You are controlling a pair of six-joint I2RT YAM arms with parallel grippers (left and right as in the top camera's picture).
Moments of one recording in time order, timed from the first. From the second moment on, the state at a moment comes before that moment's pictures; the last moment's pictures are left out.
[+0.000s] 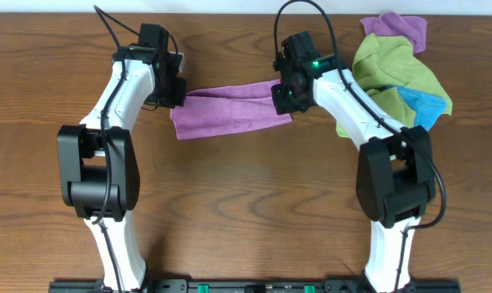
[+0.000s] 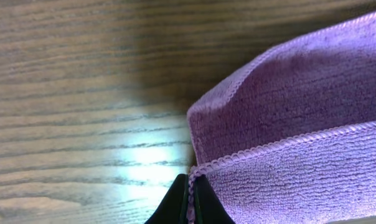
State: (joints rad) left arm -0.09 2.12 1.68 -0.92 0.09 0.05; right arm 0.35 2.14 1.70 -0.82 -0.08 0.11
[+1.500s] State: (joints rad) left arm -0.09 2.11 1.63 -0.88 0.16 -0.04; right arm 0.32 2.15 1.70 -0.78 -0.22 0.11
